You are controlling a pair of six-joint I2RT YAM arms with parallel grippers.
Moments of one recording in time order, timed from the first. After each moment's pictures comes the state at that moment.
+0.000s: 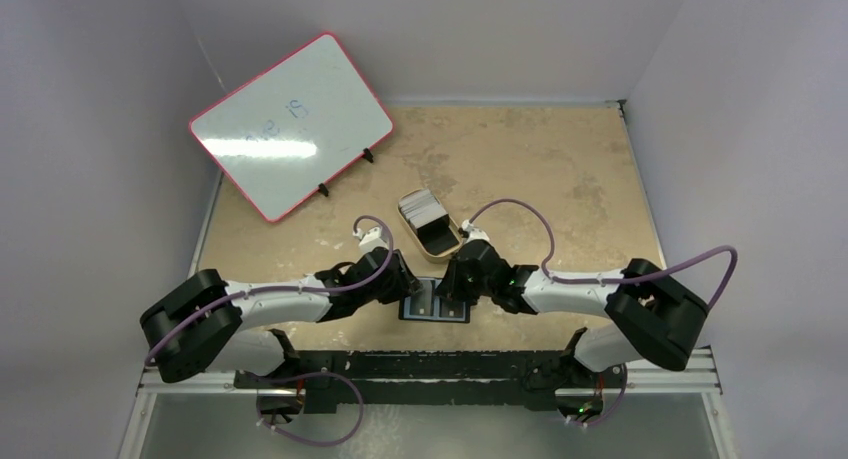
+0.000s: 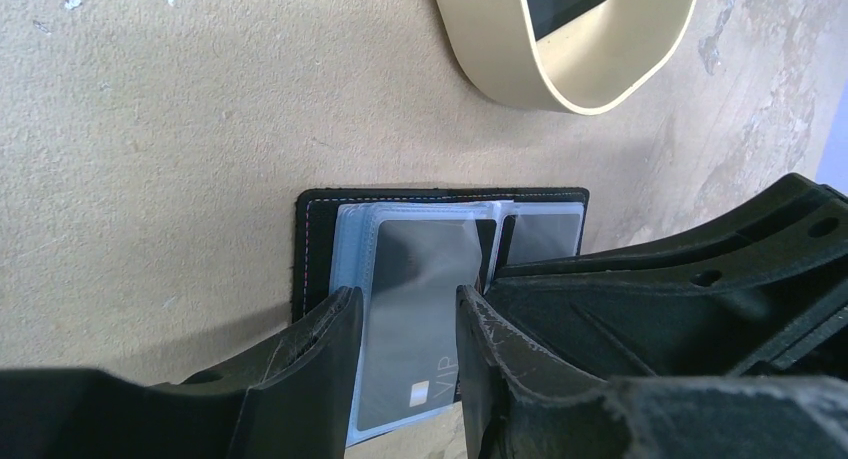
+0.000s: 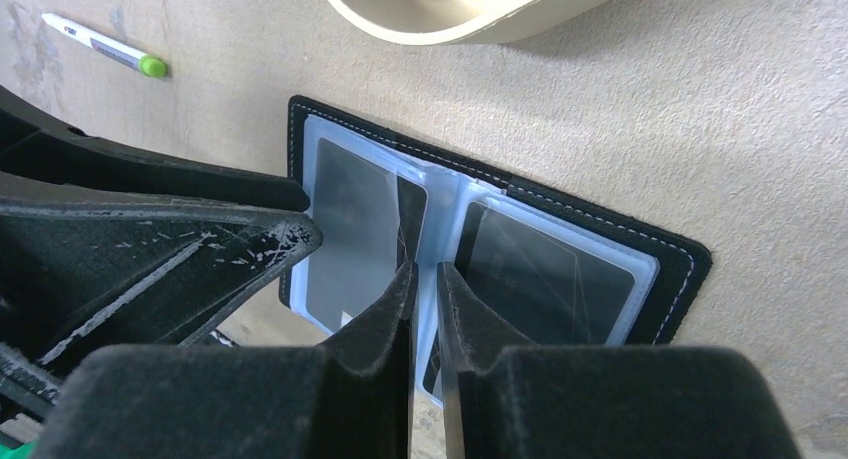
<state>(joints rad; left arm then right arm) -0.95 1.32 0.45 0.09 -0.19 -1.14 0.93 1.40 0.51 0.10 0.03 0.92</state>
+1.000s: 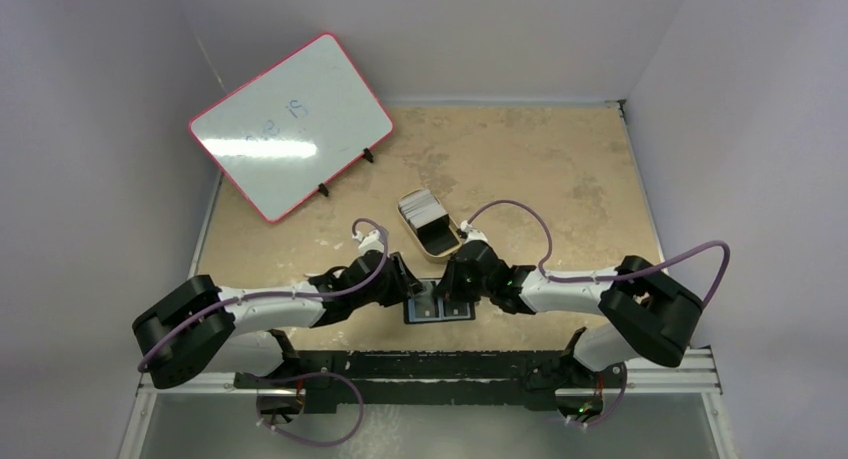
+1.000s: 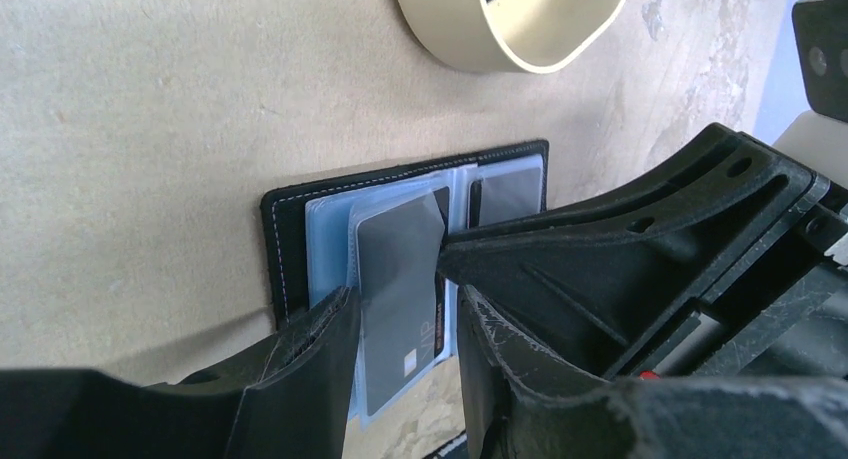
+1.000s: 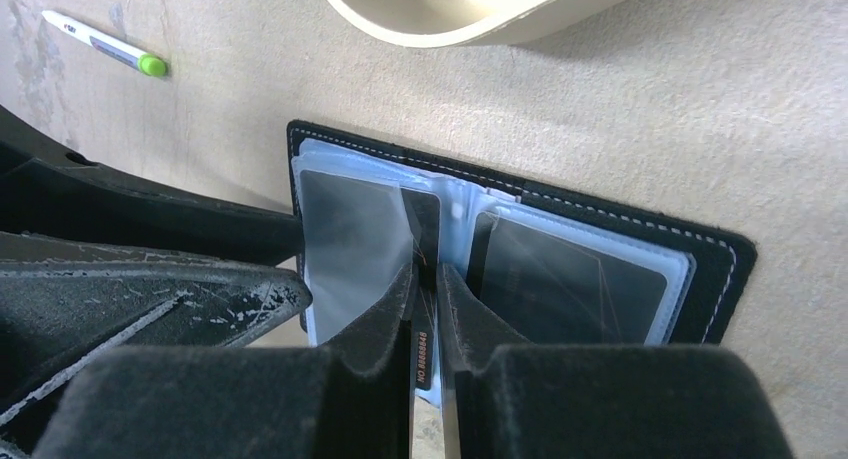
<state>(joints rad) -0.95 1.27 0.40 0.18 -0.11 -1.16 0.93 1.44 0.51 0.15 0.02 0.93</state>
